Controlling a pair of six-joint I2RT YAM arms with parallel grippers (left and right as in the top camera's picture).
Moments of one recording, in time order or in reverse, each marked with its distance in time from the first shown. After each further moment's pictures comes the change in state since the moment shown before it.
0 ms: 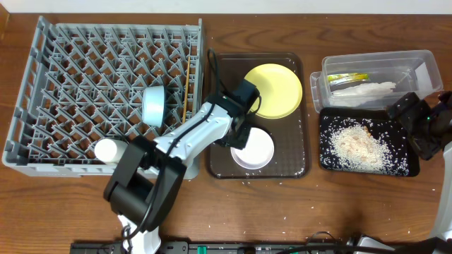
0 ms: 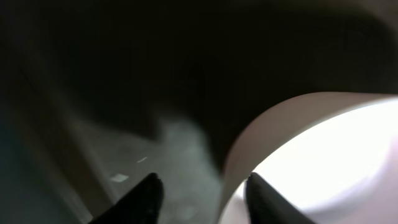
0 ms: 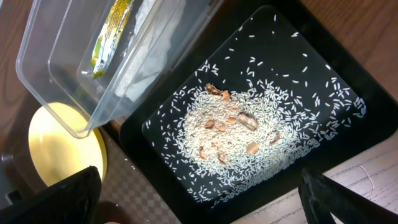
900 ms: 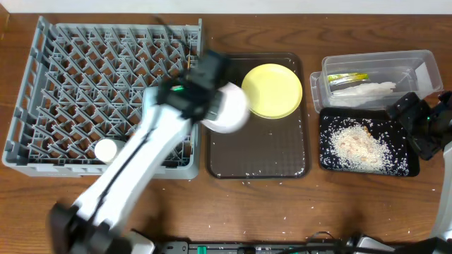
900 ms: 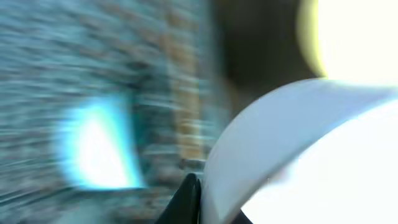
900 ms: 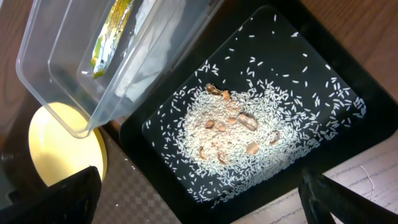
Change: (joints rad) left arm 0.129 -0.357 0.140 -0.164 -0.346 0.103; right arm 0.000 0.000 0.000 0.000 0.000 0.000
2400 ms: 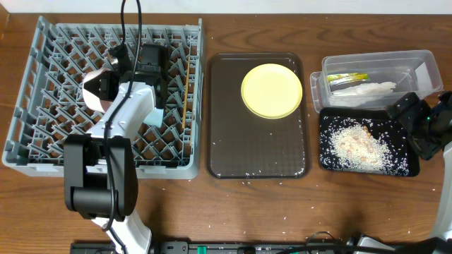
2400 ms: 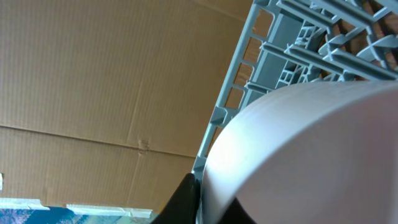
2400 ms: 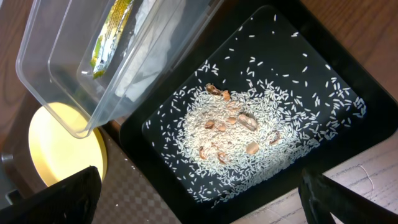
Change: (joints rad) left arm 0.391 0.307 -0.153 0.398 -1.049 0.208; right arm 0.000 0.000 0.000 0.000 0.000 0.000
